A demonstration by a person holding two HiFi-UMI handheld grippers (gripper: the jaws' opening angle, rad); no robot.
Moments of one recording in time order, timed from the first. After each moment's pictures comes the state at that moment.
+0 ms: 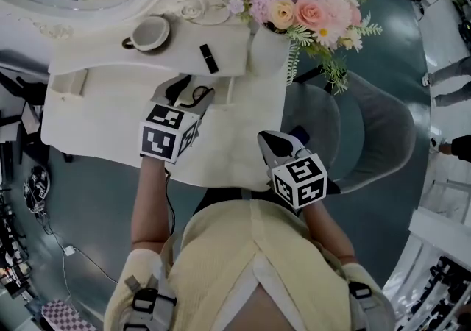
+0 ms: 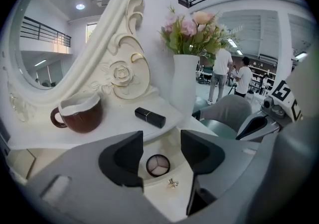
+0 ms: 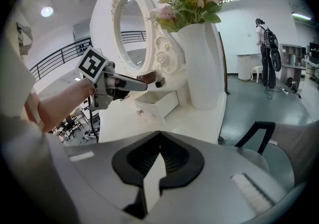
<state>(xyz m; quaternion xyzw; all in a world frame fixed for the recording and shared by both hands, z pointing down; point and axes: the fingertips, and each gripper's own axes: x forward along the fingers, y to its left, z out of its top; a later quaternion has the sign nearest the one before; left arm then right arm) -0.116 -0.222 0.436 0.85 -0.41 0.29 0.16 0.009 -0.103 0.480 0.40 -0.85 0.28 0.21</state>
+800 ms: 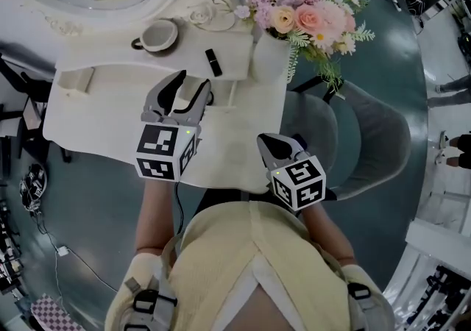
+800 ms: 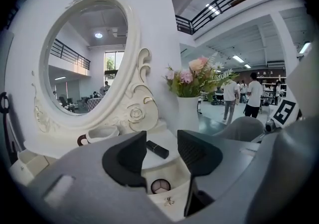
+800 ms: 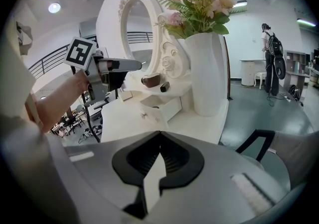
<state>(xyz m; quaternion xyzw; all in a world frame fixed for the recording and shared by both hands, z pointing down) -0.125 -0.213 0.345 0.84 -0.51 0.16 0.08 0.006 -0.100 0.463 0.39 -0.86 0.25 0.22</state>
